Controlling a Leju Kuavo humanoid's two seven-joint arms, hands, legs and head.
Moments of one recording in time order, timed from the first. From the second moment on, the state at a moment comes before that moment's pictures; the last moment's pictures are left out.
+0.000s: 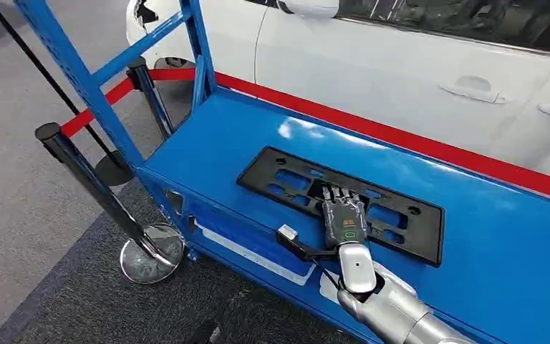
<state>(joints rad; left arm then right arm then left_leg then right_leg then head) -0.12 0.01 -1.02 -0.22 0.96 0.31 -0.10 -0.54 -0.12 0.83 -0.68 1.23 -0.28 0.46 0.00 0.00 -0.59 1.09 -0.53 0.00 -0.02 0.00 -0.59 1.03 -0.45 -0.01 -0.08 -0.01</state>
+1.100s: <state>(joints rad) -0.11 0.02 -1.04 -0.22 0.96 0.49 -0.30 -0.53 -0.17 0.80 -0.91 1.24 -0.57 0.44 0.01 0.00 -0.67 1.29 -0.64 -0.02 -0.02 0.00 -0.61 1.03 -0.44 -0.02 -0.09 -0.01</state>
